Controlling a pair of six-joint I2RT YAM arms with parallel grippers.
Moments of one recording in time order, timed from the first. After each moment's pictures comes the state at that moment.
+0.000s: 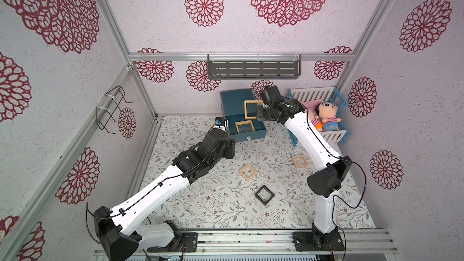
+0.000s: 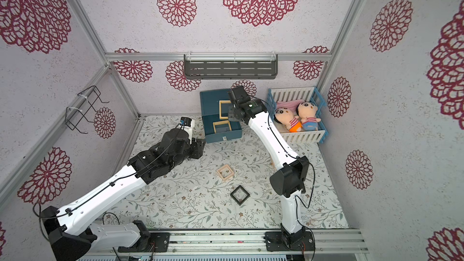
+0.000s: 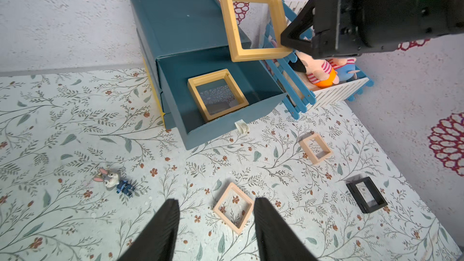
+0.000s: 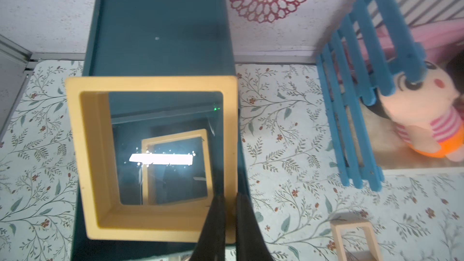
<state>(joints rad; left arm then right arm) -0.77 1.27 1.28 -0.56 -0.35 -0.44 0.51 2.05 2.34 -1.12 0.25 0.35</state>
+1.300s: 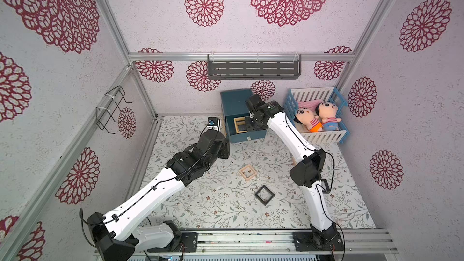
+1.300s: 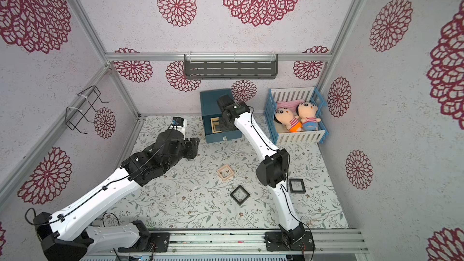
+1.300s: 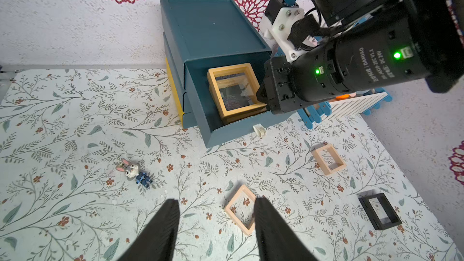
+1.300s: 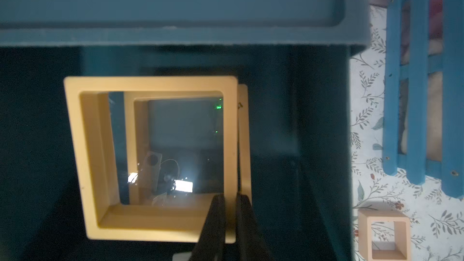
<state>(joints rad) -0.76 1.23 1.28 -0.61 -0.40 -0.47 0.53 2.28 2.52 -1.31 0.16 0.32</state>
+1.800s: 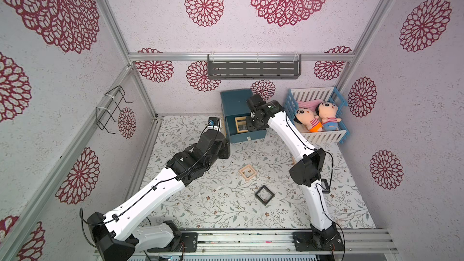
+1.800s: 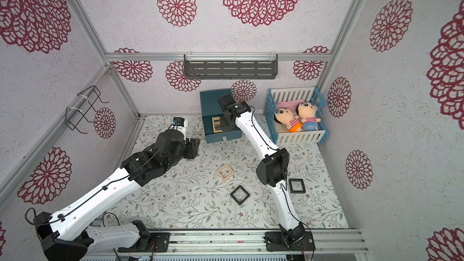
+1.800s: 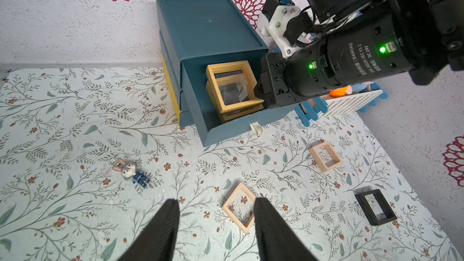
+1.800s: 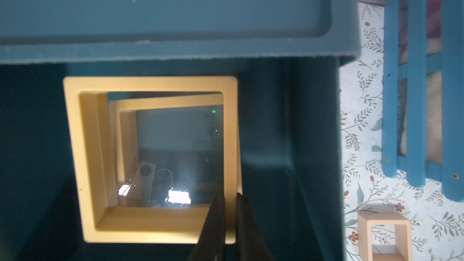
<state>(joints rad) -0.76 1.23 1.28 -0.61 -0.39 -0.47 0.52 2.30 2.53 -1.30 0.16 0.33</state>
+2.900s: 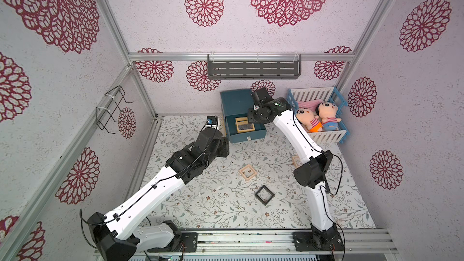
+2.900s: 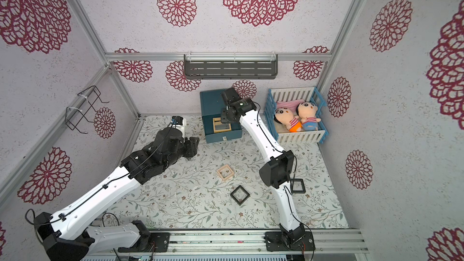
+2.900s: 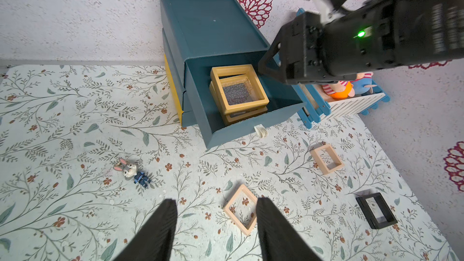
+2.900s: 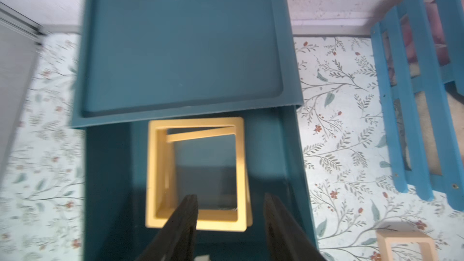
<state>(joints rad) -0.72 1.24 1.28 -0.60 -0.35 -0.47 0.50 2.21 2.53 -1.19 0.13 0.41</state>
